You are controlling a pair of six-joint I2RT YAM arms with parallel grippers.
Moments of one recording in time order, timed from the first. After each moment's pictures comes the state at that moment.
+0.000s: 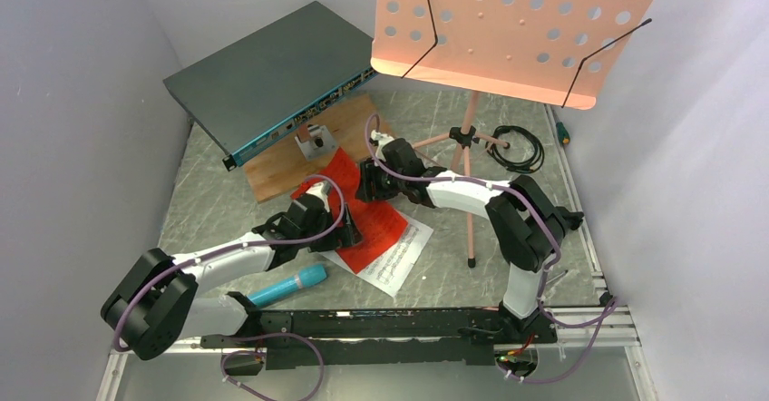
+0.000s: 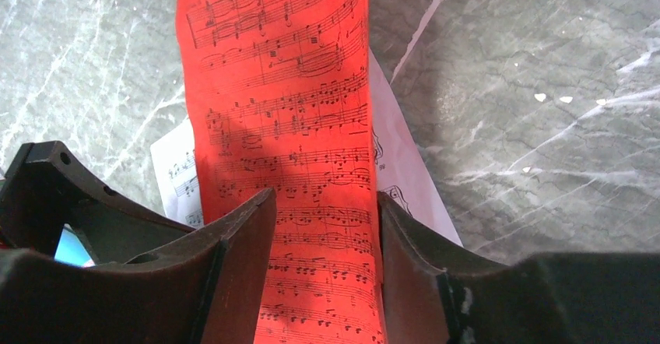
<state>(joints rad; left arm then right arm) -0.66 1.22 0.46 0.02 0.08 -0.78 0.70 1.83 1.13 0.03 -0.22 0.43</state>
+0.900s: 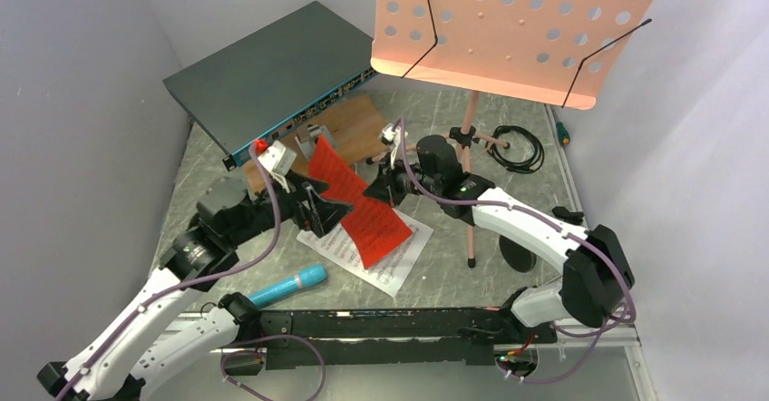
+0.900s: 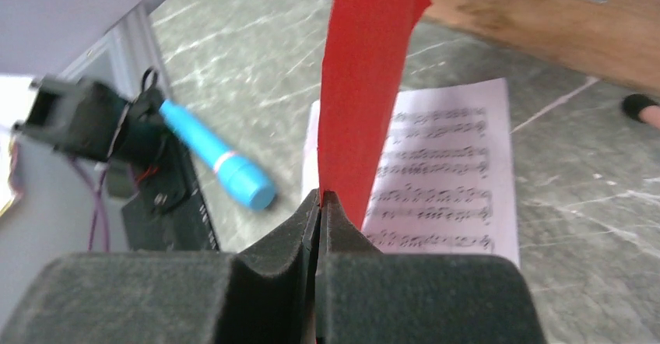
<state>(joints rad) -0.66 0.68 0.81 -0.24 0.24 -0.45 0.72 1.40 0.99 0.04 -0.44 0.23</state>
